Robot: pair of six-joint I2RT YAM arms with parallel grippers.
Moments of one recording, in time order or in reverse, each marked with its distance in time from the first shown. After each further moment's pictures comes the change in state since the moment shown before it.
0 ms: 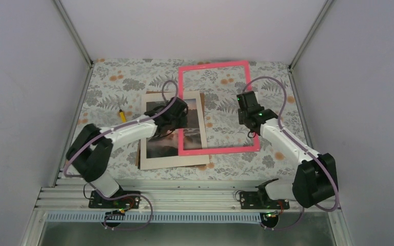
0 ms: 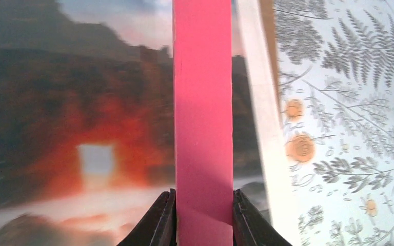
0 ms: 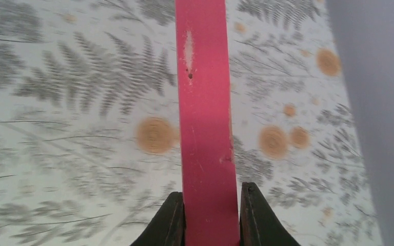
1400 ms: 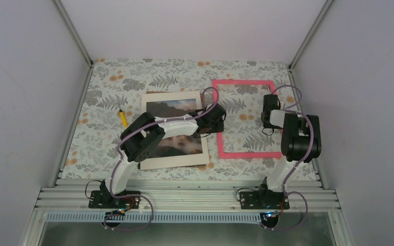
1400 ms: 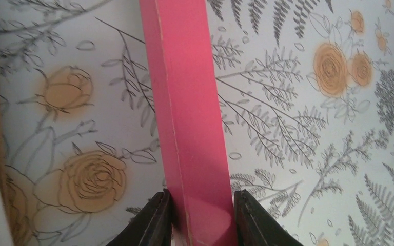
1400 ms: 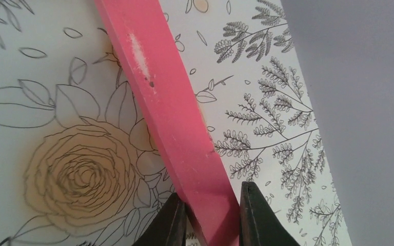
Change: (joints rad) left arm -0.215 0.591 0.497 0.116 0.087 -0.166; right arm -0.493 0.457 -0.064 0.375 0.108 -0.157
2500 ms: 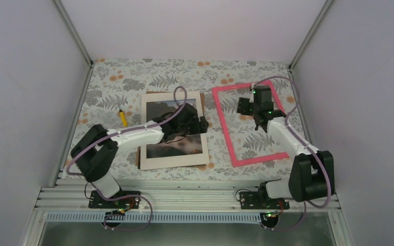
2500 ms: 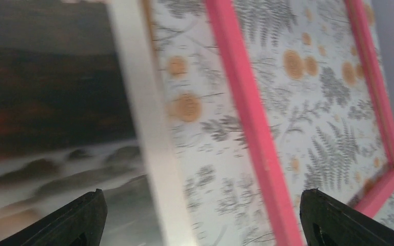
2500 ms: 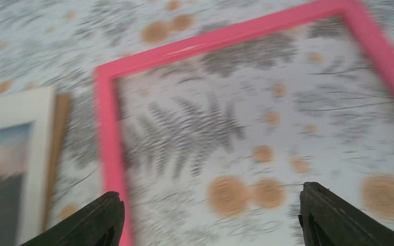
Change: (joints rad) left arm 0.062 -0.473 -0.433 0.077 0.053 0.055; right arm 0.223 -0.409 0.008 -0.051 -0.526 0.200
